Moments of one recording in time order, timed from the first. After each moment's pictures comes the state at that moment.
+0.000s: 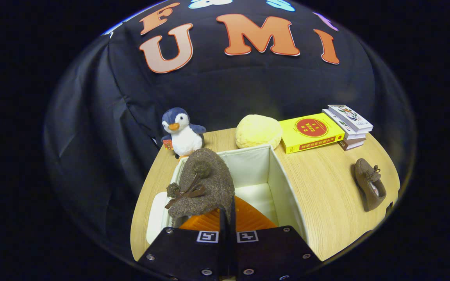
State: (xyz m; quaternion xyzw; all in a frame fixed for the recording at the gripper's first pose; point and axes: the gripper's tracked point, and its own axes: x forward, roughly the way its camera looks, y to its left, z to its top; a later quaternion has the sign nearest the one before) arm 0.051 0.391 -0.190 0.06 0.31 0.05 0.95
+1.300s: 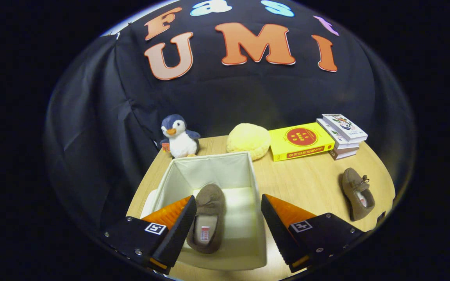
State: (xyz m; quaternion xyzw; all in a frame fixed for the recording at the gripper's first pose) arm 0.033 0.305 -0.148 0.05 0.26 0.06 0.96
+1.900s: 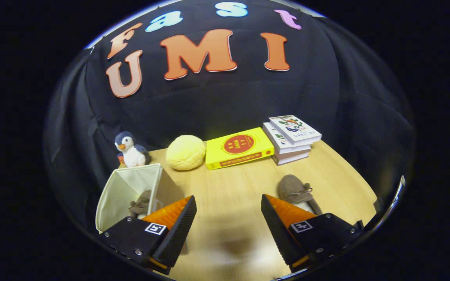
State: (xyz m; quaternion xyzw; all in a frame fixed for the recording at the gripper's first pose) arm 0.030 0.098 -0.159 0.06 0.25 -0.04 0.96
